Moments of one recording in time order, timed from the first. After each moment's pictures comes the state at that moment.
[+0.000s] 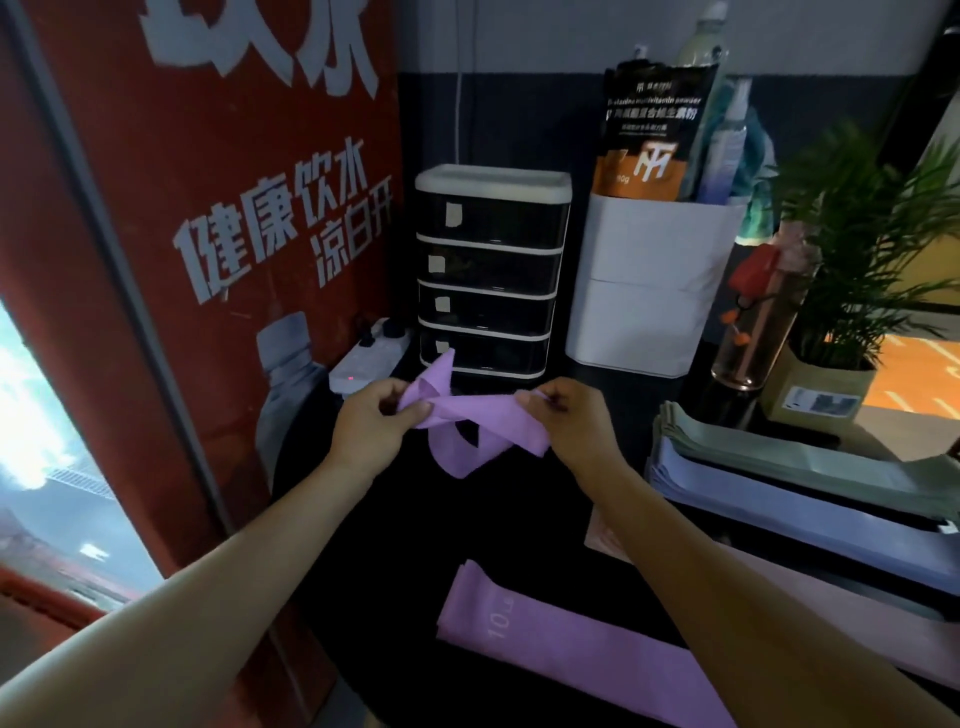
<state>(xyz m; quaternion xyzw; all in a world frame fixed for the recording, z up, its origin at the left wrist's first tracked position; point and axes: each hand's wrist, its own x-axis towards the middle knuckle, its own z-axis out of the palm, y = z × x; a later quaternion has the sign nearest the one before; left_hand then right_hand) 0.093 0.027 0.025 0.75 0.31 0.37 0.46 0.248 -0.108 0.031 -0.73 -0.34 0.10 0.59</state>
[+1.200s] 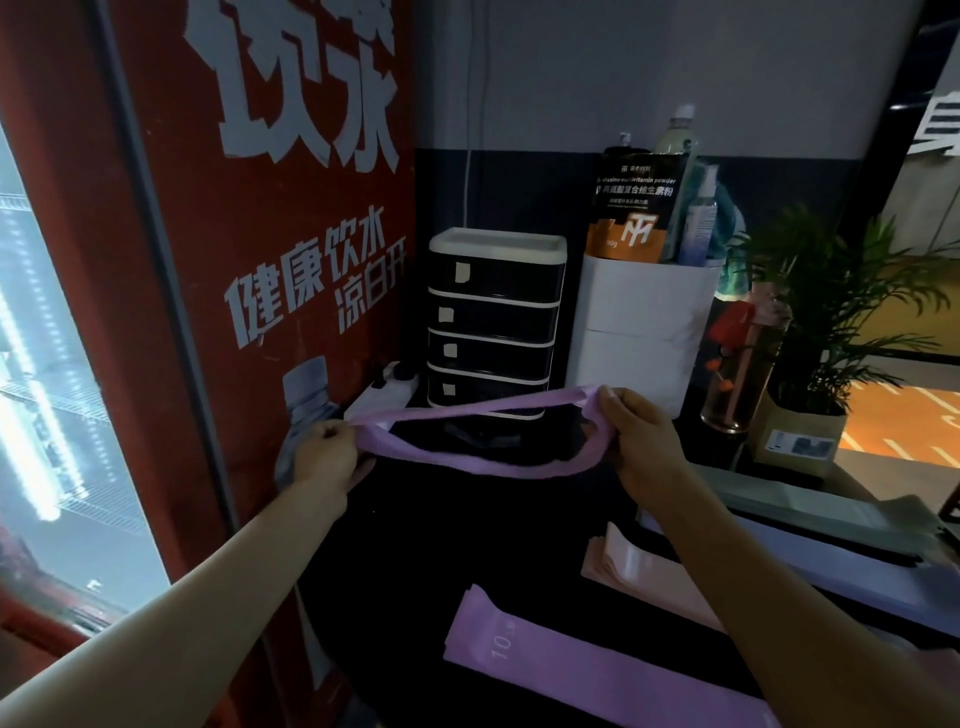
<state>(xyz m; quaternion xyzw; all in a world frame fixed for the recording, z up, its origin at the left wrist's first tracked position) 0.059 0.036 0.058 0.46 0.44 0.40 0.66 0.258 -0.161 0.078 -0.54 -0.27 0.21 0.77</state>
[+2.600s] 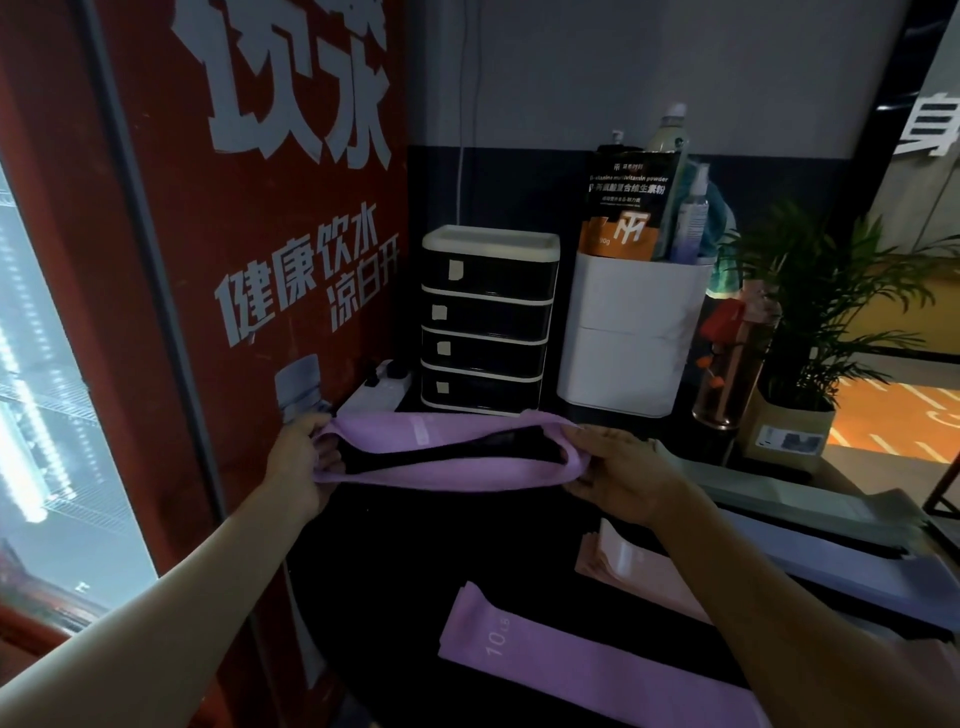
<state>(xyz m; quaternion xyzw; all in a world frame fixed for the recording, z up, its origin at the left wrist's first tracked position) 0.043 0.051 0.052 0.37 0.38 0.38 0.76 0.263 -0.167 0.059 -0.50 -0.25 0.46 0.69</state>
